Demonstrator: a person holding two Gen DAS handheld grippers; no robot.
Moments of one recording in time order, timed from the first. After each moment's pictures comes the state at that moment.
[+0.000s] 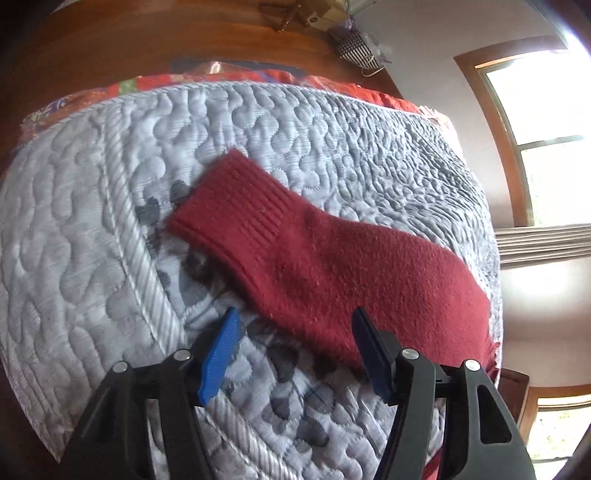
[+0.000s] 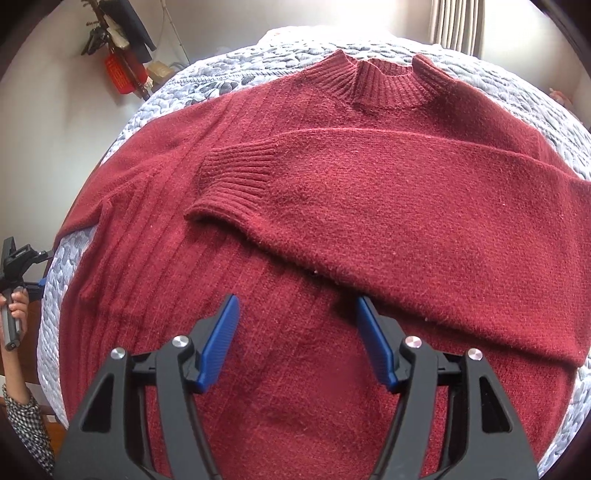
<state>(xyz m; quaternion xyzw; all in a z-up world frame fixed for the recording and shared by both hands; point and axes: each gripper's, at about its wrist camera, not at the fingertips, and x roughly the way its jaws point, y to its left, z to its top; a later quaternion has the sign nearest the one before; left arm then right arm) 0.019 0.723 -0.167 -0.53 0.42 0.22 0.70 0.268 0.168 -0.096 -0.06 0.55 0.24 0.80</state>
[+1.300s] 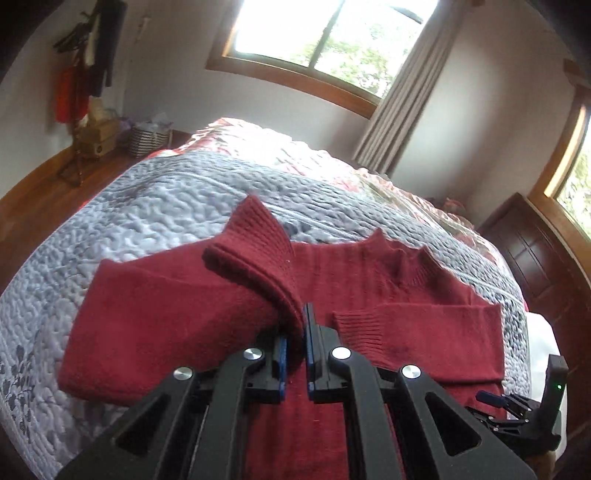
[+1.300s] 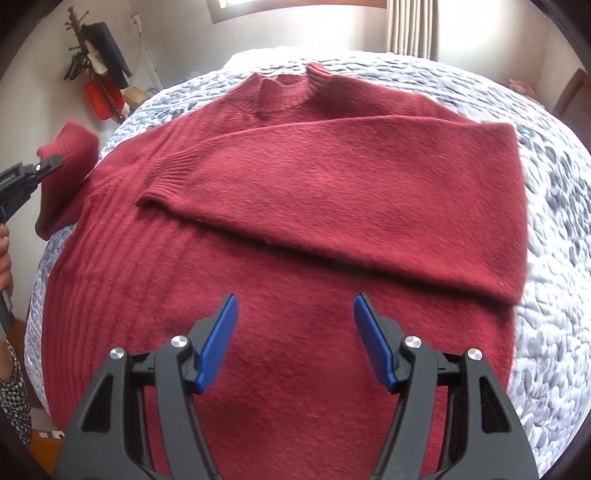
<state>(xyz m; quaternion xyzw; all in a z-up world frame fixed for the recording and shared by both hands) 0.210 0.405 -0.029 -0.18 0.36 0.02 0.92 0.238 0.063 -0.083 -0.04 0.51 0.20 0.83</state>
